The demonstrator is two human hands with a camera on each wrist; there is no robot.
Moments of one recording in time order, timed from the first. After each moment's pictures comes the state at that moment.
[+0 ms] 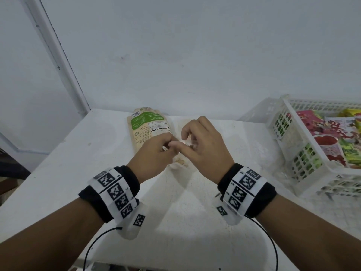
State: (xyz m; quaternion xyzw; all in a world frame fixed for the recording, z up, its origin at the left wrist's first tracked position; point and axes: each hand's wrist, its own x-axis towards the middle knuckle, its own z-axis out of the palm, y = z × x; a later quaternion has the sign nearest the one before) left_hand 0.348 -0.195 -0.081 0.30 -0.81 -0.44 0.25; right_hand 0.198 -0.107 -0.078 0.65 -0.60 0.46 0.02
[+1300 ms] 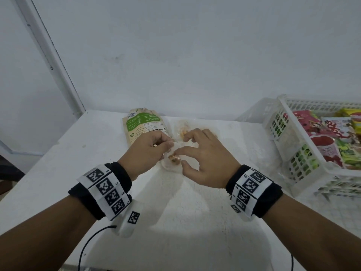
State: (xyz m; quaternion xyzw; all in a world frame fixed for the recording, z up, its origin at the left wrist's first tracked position) left_hand 0.343 -0.212 -0.083 0.35 -0.75 -0.51 0.25; right_hand 0.163 -0.099 -0.105 0.75 -0.60 0.26 0.09
